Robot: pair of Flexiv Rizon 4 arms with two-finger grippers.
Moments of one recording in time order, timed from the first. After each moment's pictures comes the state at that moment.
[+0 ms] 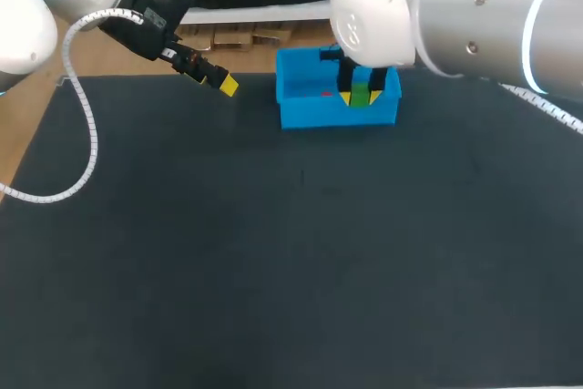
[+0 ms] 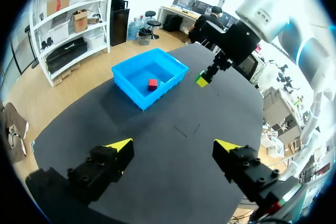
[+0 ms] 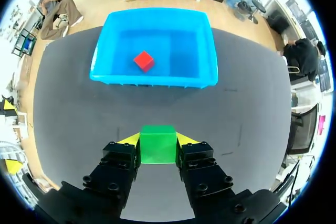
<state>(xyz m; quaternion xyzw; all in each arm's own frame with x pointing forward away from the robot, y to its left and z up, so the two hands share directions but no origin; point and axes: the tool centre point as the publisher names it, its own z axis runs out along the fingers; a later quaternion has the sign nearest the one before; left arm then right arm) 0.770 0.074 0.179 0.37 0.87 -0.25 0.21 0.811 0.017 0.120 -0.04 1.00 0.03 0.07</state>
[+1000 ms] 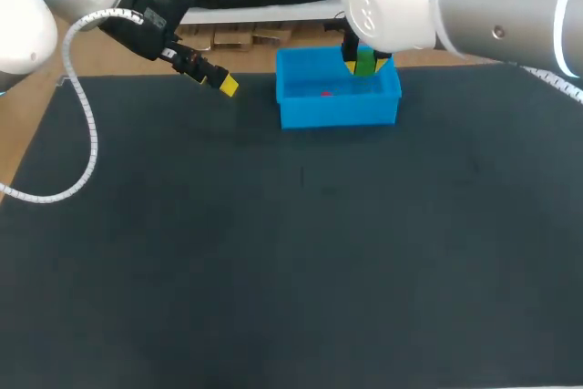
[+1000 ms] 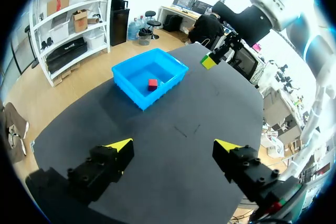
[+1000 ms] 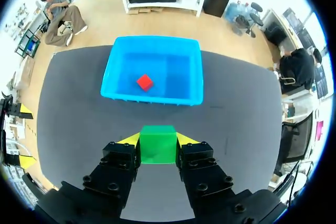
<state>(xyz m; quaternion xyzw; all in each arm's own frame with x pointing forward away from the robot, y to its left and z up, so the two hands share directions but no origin) 0.770 0.074 0.179 0.37 0.87 -0.25 0.21 0.827 0.009 0.171 -0.05 0.99 0.02 0.13</state>
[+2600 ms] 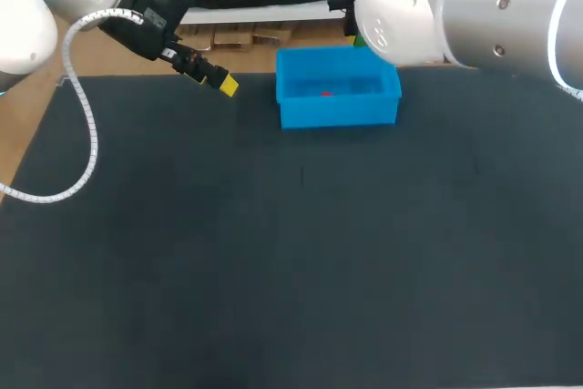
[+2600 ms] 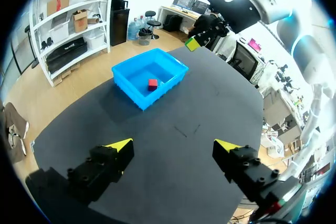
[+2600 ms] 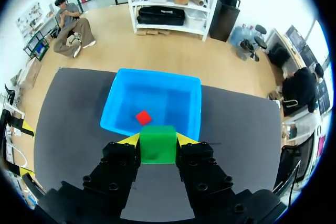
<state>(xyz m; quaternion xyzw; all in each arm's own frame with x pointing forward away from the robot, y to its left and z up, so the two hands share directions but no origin) 0.770 0.074 0.179 0.37 0.87 -0.25 0.21 0.888 0.006 0.182 -0.09 0.97 0.04 0.23</state>
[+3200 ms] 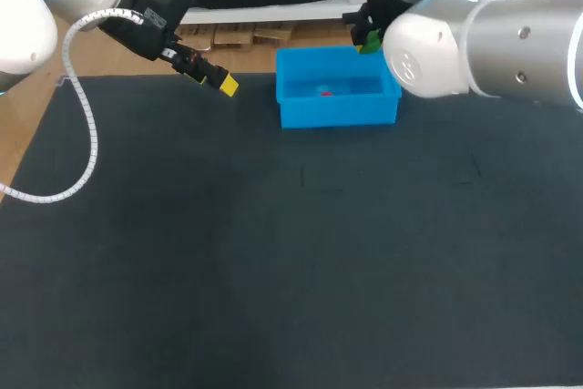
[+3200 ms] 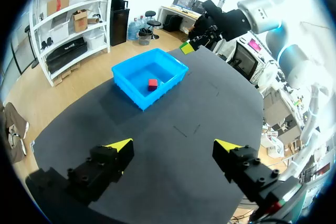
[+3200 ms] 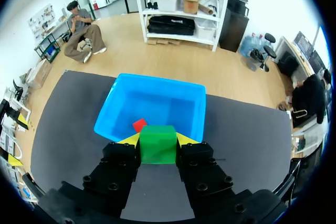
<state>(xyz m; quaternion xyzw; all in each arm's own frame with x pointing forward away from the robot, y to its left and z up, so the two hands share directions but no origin) 0.770 0.074 0.179 0.37 0.87 -0.25 0.21 0.906 -0.006 0.157 -0.12 0.95 0.08 0.27</state>
